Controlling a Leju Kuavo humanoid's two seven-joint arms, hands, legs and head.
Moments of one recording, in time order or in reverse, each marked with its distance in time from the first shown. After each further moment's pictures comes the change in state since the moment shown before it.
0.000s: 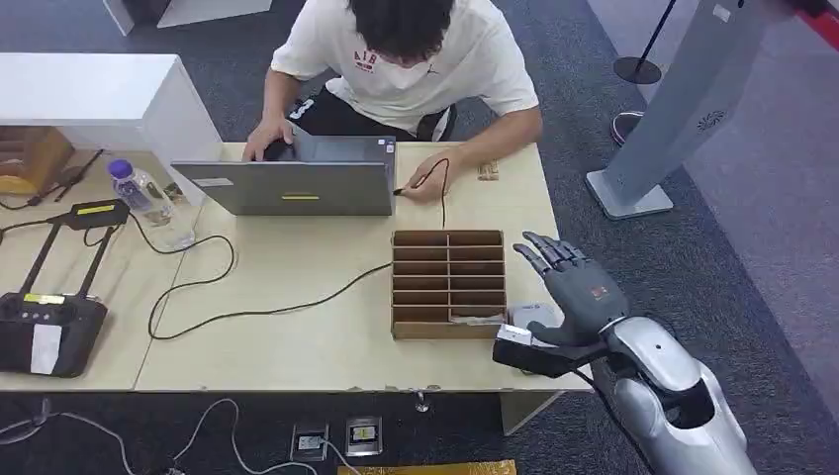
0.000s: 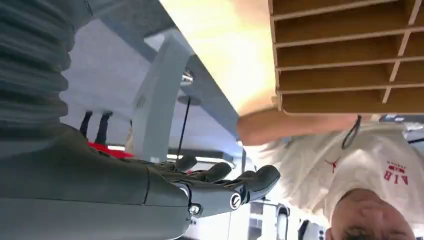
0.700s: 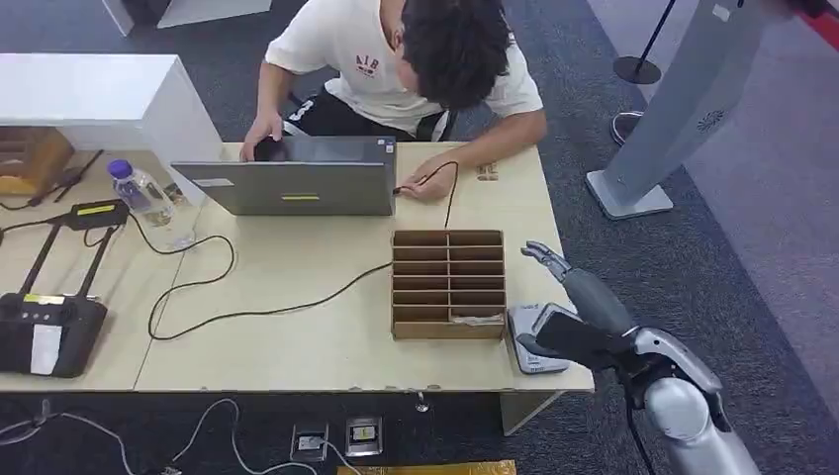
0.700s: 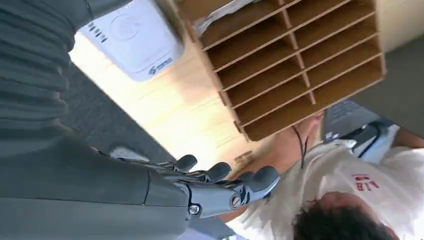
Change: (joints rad) left arm 0.007 0.016 -0.126 0.000 0.166 0.005 0.021; right arm 0.063 -0.009 -0.098 -0.006 -0.614 0.108 0.037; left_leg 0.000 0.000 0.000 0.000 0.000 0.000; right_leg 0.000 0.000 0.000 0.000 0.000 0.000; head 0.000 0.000
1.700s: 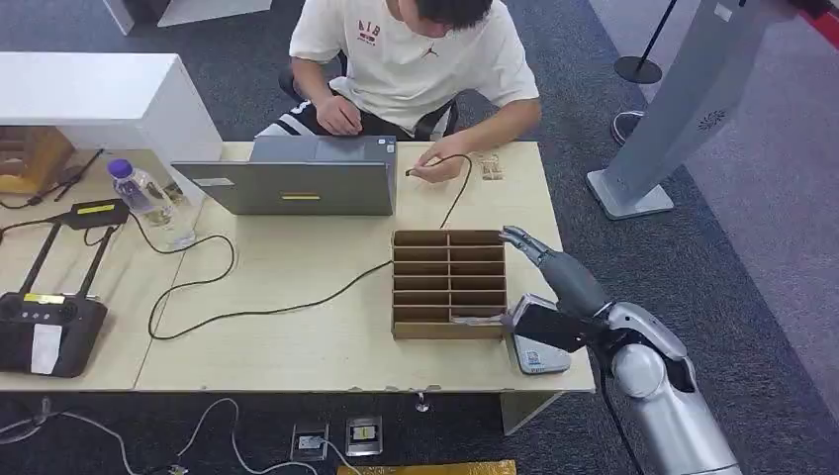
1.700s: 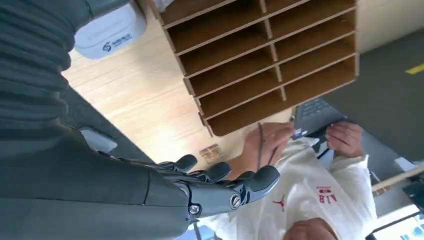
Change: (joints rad) left arm 0.003 0.009 -0.159 0.000 0.156 0.003 -0.019; right arm -0.133 0.087 0.009 0.229 0.099 -0.020 -0.237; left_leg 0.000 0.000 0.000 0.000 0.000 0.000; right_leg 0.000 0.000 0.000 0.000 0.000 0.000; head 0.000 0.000
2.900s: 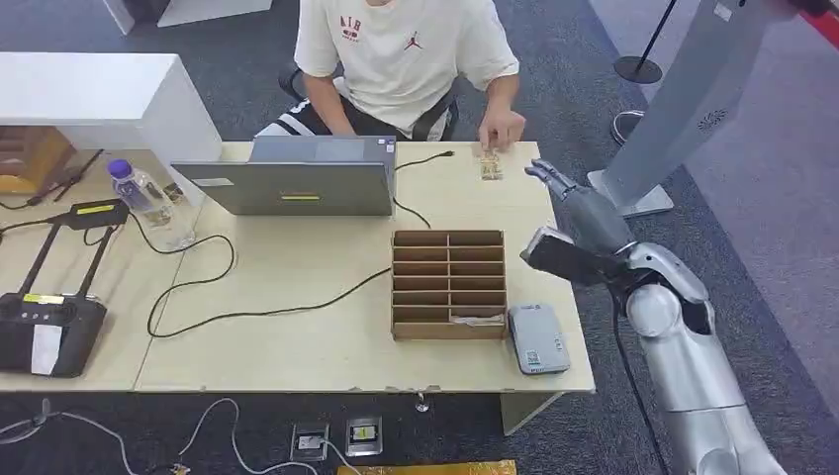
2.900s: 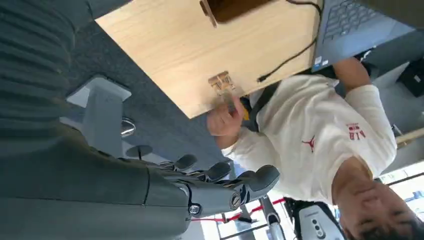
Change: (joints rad) left arm 0.001 0.004 -0.108 0.000 0.107 0.026 -0.001; right arm -0.211 0.003 -0.037 0.118 0.120 -0.054 0.011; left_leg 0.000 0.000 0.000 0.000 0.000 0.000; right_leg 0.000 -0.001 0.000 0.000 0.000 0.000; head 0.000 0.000
